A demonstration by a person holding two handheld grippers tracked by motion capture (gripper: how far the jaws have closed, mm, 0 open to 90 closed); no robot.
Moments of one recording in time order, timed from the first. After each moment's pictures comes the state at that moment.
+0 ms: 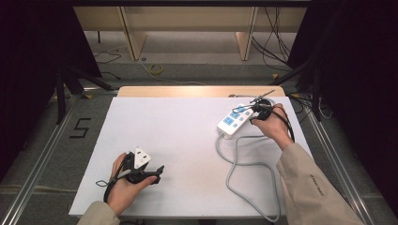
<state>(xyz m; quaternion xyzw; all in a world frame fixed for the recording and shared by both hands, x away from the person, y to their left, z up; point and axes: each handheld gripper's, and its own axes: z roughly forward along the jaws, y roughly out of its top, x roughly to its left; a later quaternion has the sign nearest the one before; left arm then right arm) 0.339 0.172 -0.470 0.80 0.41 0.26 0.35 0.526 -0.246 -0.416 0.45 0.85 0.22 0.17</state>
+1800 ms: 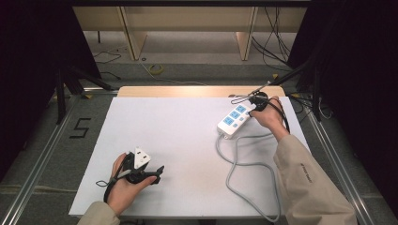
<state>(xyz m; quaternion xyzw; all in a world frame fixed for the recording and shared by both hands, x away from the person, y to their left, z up) 0.339 0.172 -0.472 0.80 0.41 0.26 0.35 0.572 -0.247 -0.427 0.47 0.84 0.20 0.16</state>
